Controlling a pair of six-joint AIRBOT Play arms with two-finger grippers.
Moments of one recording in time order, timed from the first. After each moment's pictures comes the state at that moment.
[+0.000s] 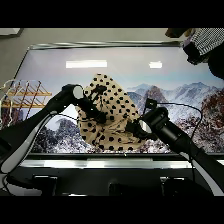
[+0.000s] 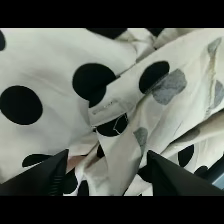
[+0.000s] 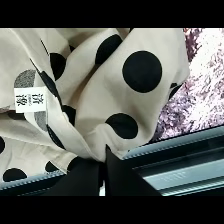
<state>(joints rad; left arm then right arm) -0.50 -1.69 1.48 1.18 -1.27 -1.31 0.68 -1.14 1.01 -1.66 1.31 2.58</state>
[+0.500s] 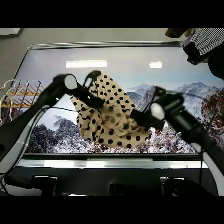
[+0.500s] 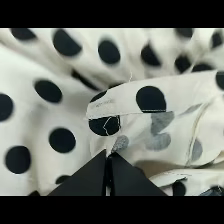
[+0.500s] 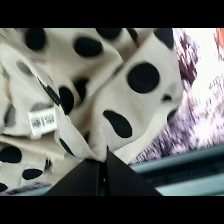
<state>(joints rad) -0.44 -1.64 1.66 1.20 -1.22 -1.46 0.49 -1.14 1.22 -1.59 1.34 2.44</state>
